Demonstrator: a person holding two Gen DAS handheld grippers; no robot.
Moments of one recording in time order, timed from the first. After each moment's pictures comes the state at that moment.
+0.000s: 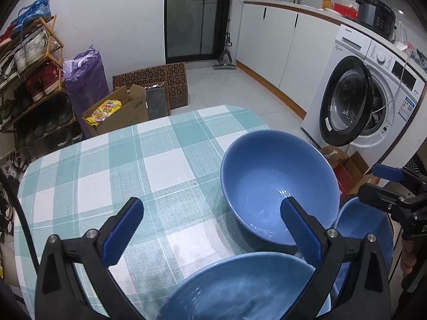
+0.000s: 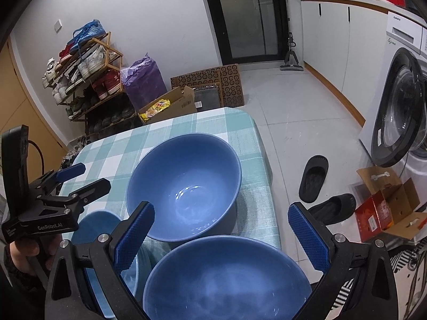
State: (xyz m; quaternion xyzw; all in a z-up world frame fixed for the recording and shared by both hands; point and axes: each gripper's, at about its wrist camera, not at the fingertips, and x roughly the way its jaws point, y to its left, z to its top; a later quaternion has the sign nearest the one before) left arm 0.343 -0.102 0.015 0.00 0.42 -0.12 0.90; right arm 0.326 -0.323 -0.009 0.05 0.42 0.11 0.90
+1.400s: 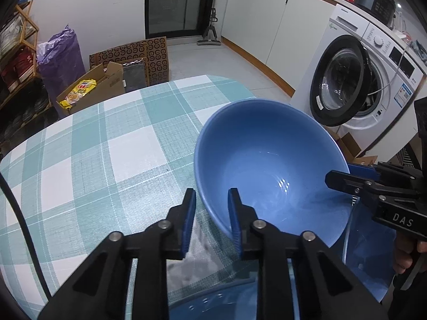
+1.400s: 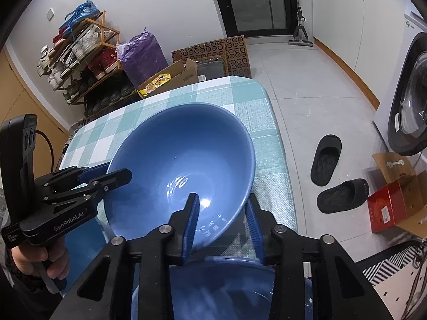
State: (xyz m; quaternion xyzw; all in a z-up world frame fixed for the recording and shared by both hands) left arm 0.373 -0.124 -0.026 0.00 0.47 -0.16 0.87; right arm 0.370 -0.309 -0.060 0.04 0.48 0.12 0.87
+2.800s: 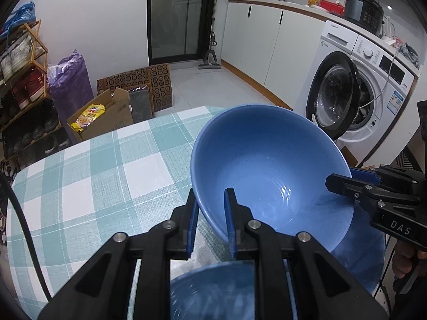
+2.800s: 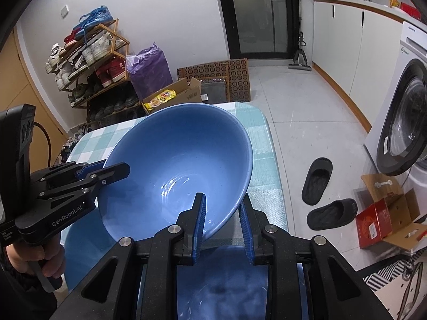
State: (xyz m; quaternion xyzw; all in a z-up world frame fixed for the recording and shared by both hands) left arm 0.343 -0.119 0.021 0.00 0.41 -0.15 0.90; right arm 0.333 -0.307 -0.013 0.01 0.43 0.12 0.90
